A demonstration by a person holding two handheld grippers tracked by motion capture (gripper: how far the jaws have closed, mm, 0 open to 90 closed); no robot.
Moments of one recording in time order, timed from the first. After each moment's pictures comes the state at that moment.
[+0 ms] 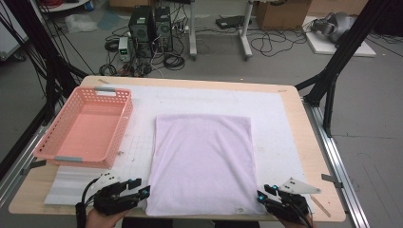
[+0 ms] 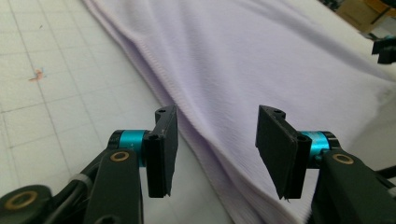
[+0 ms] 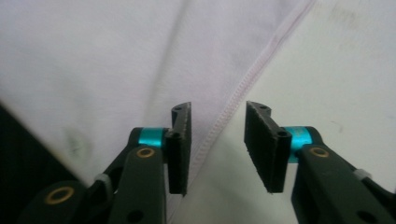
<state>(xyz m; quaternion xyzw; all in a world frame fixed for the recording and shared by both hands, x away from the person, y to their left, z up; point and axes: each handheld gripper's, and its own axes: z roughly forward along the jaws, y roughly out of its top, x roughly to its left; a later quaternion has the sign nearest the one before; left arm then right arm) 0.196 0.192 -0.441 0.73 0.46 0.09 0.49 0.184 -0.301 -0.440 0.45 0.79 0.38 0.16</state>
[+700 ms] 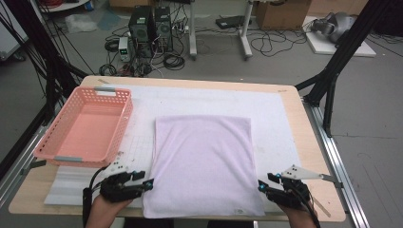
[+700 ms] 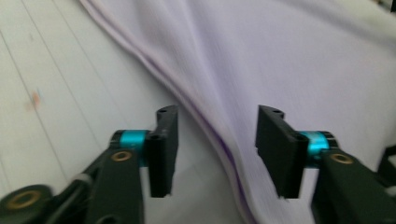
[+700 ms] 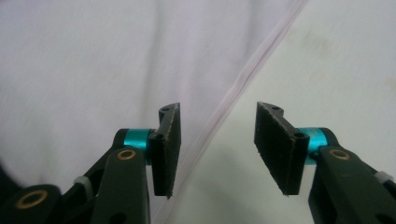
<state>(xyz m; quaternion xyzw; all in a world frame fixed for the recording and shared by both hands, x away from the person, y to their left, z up) 0.240 0.187 -0.437 0.76 0.44 0.09 0.48 0.212 -0.309 -0.420 0.45 0.78 0.39 0.17</state>
